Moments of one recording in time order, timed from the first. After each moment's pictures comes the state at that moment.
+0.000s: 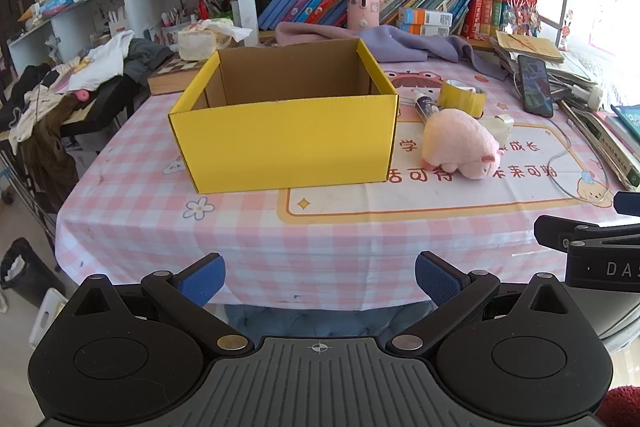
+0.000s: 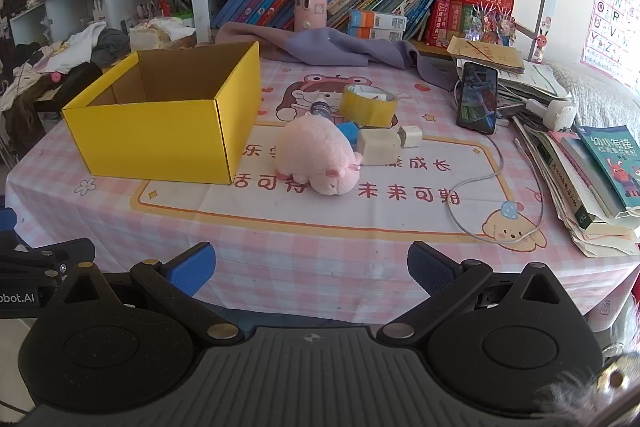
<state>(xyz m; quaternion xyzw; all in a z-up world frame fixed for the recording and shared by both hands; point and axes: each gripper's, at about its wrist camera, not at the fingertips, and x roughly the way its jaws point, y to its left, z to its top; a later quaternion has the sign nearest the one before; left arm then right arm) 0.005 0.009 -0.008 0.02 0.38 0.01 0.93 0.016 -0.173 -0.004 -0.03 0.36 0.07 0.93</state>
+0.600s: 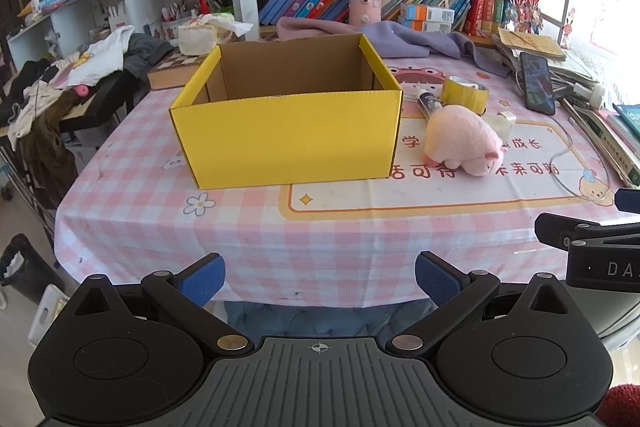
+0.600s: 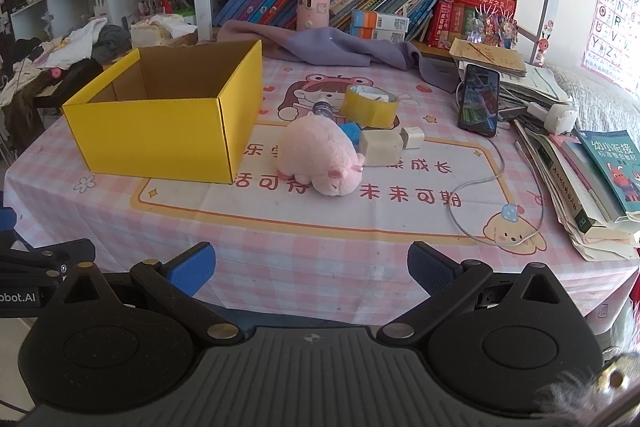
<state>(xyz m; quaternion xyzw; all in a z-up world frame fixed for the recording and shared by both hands) 0.006 0.011 -0.008 0.01 0.38 0.01 0.92 0.016 -0.170 -0.004 -0.03 0.36 0.07 0.93</state>
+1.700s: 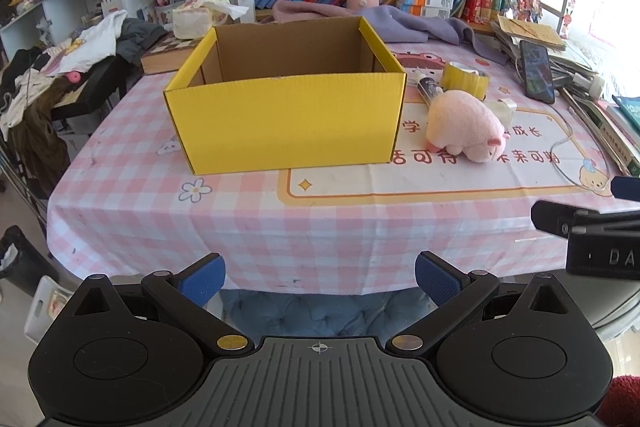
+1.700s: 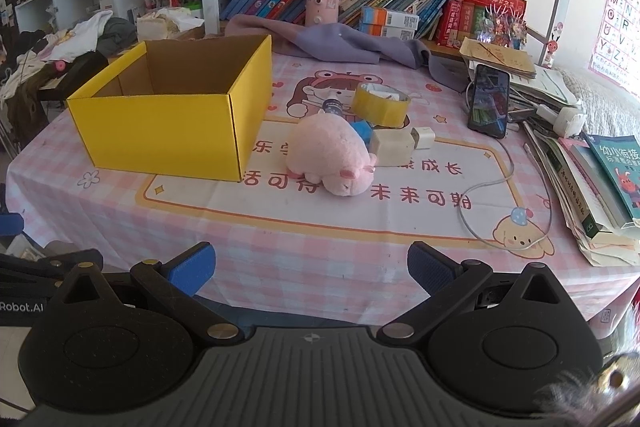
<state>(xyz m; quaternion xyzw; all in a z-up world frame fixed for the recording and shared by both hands) 0.013 0.018 -0.015 0.01 0.41 0.00 0.91 0.023 -0.160 -0.007 -0.04 0.36 0.08 0.93</state>
